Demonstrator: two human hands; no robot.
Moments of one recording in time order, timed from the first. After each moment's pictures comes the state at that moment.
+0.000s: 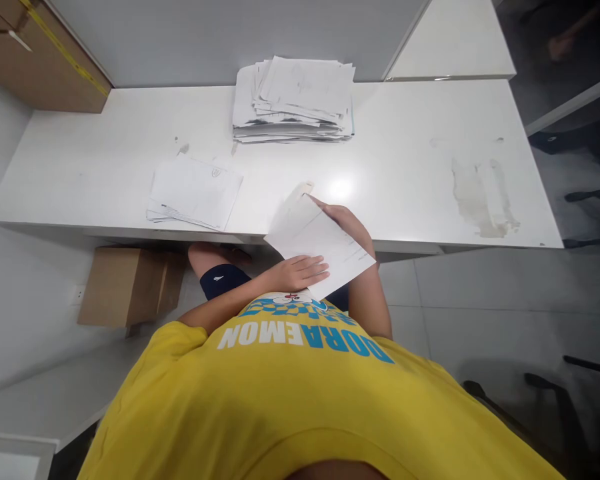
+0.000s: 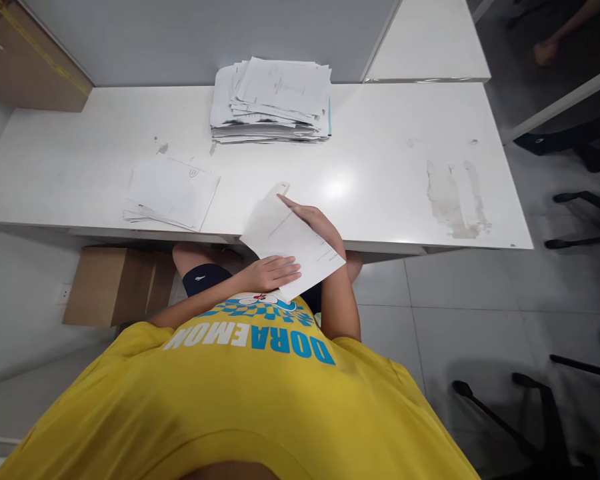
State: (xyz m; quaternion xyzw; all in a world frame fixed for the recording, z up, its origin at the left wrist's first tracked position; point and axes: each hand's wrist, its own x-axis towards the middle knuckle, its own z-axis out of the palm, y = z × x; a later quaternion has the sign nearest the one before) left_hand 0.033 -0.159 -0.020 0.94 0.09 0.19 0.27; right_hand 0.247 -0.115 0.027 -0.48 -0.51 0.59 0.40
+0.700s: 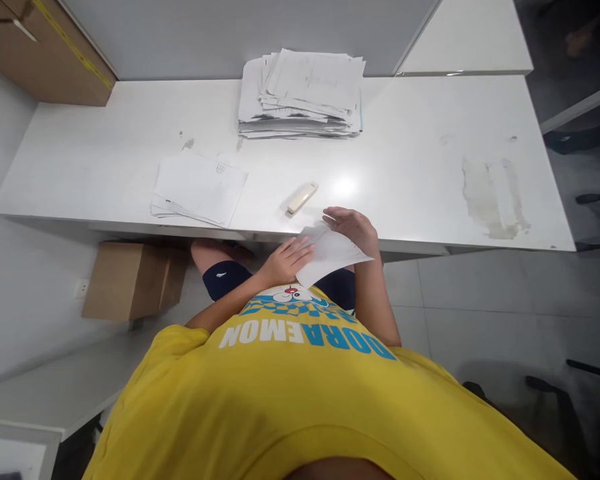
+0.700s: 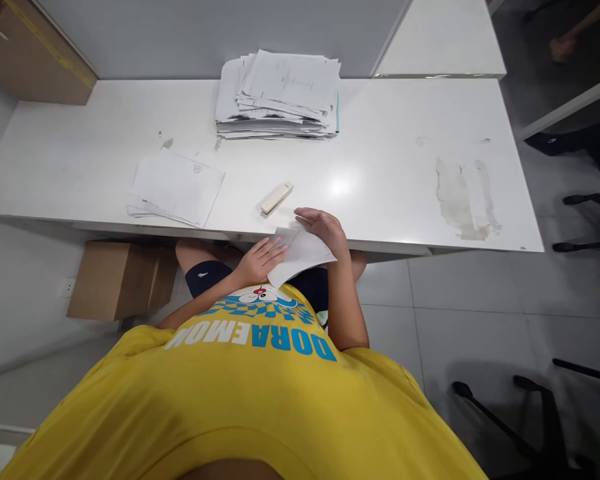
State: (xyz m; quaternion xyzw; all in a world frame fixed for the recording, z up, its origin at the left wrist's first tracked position) left_hand 0.015 -0.156 -0.039 0.91 0.21 0.28 0.22; right_hand 0.247 -0.140 -0.004 -0.39 -0.36 0.58 0.62
